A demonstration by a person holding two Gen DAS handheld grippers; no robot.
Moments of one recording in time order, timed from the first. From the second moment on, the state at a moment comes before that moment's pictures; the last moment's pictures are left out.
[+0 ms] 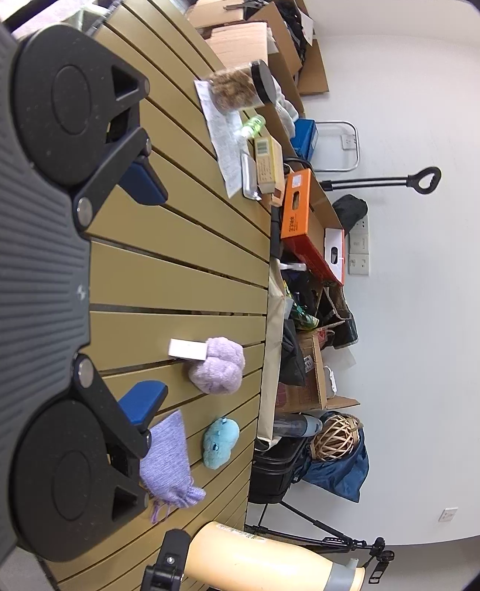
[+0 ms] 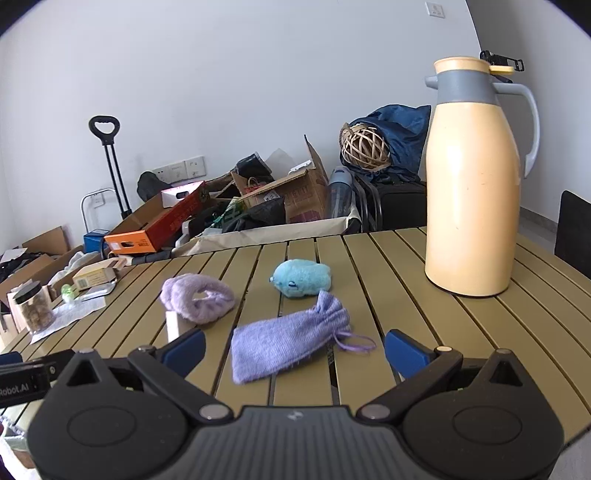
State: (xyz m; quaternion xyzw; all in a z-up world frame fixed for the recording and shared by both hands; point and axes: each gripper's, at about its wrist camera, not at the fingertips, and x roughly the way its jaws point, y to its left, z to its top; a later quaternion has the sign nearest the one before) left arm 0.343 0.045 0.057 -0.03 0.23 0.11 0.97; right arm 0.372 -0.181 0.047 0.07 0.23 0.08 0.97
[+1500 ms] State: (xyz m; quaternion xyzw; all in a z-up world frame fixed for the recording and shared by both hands) left arm 0.441 0.077 0.018 -0.06 0.29 0.11 0.95; right arm 0.500 -0.116 -0.018 0.03 0.34 0.04 0.94
